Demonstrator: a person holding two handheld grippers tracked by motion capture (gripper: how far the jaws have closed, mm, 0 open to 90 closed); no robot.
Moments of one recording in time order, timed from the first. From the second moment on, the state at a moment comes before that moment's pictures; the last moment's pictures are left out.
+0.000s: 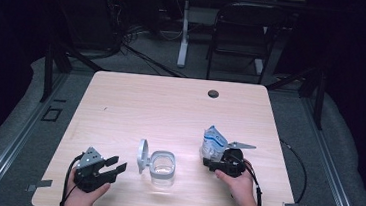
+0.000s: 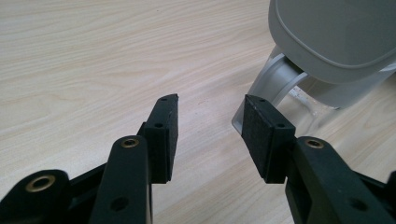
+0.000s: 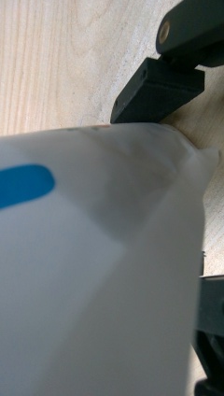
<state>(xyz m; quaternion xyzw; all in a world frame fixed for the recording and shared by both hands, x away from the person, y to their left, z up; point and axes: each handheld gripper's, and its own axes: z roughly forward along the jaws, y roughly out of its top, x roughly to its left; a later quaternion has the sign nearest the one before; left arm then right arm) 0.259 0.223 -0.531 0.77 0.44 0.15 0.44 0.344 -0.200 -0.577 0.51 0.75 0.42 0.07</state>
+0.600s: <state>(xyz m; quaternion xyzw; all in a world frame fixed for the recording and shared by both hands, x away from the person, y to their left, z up) 0.260 0.223 -0.531 0.77 0.44 0.15 0.44 0.346 -0.198 -0.581 0.51 0.75 0.42 0.07</state>
